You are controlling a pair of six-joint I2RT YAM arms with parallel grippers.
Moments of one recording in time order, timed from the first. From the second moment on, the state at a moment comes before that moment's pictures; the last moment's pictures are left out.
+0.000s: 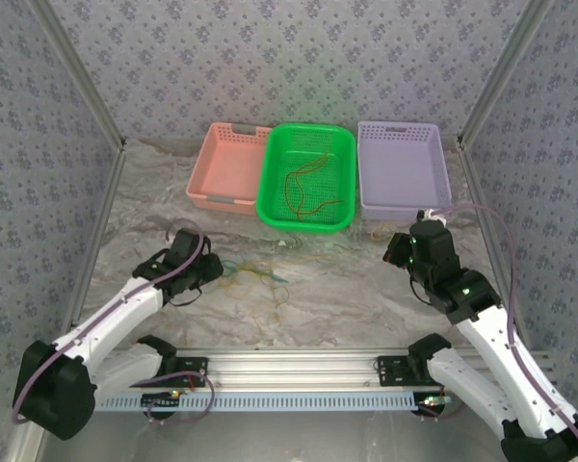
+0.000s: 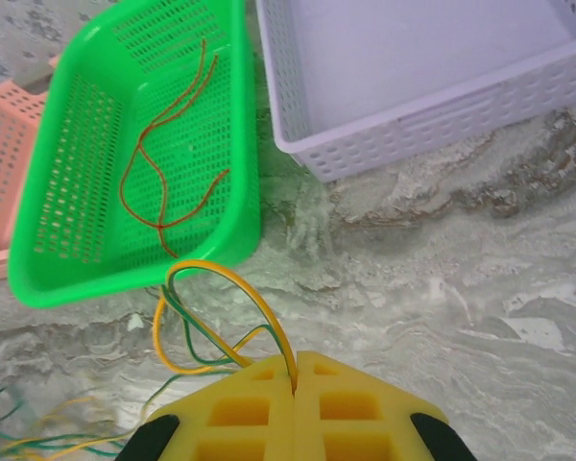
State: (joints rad) left arm -0.46 1.02 0.59 -0.59 -0.10 -0.82; right arm 0.44 0.71 0.84 -0.76 0.21 0.67
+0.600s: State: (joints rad) left arm -0.84 1.01 0.63 -0.48 -0.07 -0.90; right arm 0.44 0.81 1.02 -0.81 0.11 0.57
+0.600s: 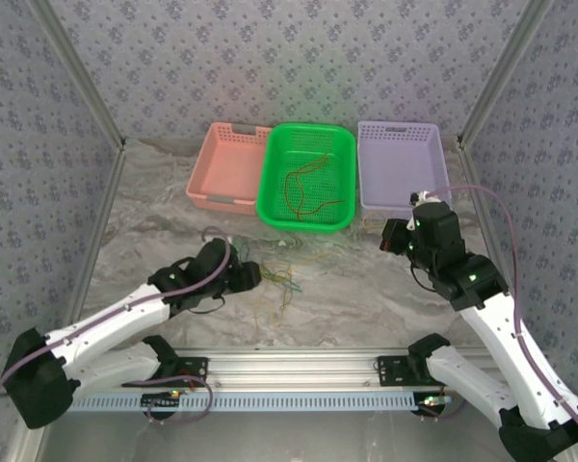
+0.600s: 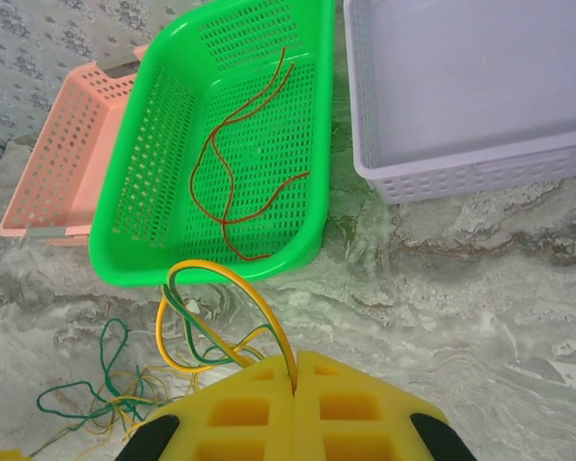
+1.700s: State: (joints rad) left arm -0.69 1.10 0.68 -0.58 -0.20 -0.95; right arm 0.43 0.83 1.06 -0.83 0.09 0.53
